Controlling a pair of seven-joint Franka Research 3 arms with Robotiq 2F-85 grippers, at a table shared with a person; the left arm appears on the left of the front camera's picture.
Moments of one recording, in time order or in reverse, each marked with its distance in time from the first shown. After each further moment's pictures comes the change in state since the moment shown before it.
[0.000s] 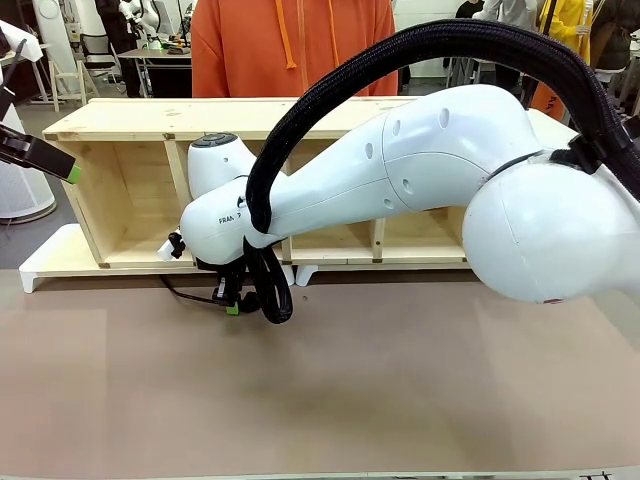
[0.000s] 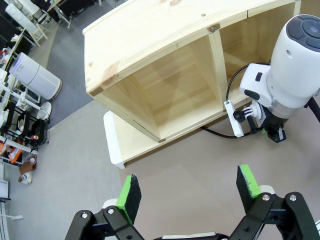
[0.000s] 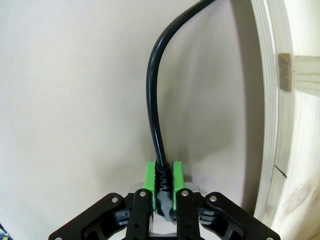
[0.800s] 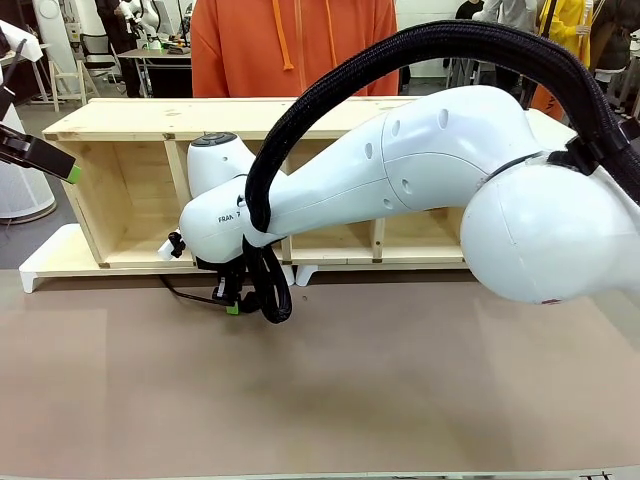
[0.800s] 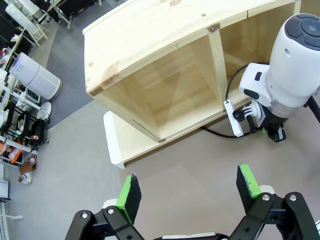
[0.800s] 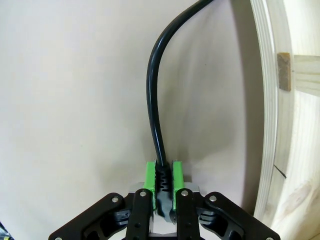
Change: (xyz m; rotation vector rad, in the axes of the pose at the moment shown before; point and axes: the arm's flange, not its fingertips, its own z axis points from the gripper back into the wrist) left arm 0.000 0.000 0.000 0.000 0.000 0.000; right arm 0.001 -0.001 0.000 0.005 0.004 -0.002
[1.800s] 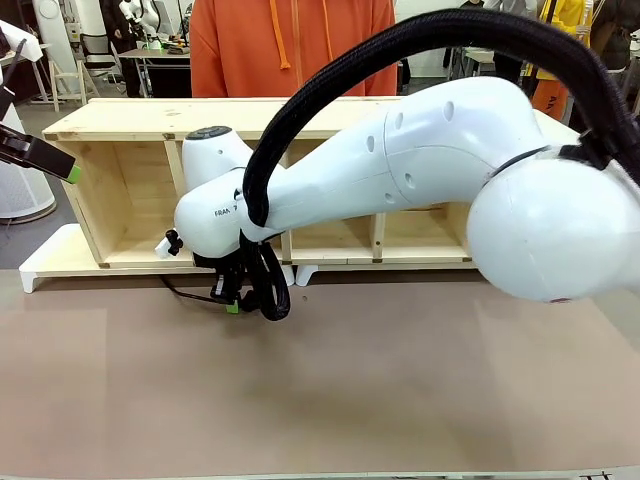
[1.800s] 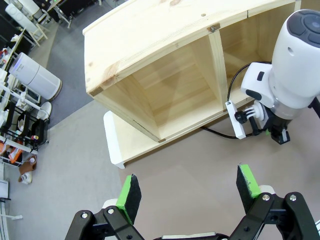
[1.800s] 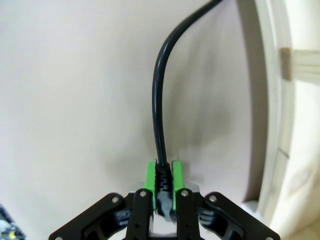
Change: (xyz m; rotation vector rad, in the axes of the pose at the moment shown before) left arm 0.000 0.000 0.000 0.000 0.000 0.000; right arm -0.001 0.012 0.020 0.008 0.034 -0.008
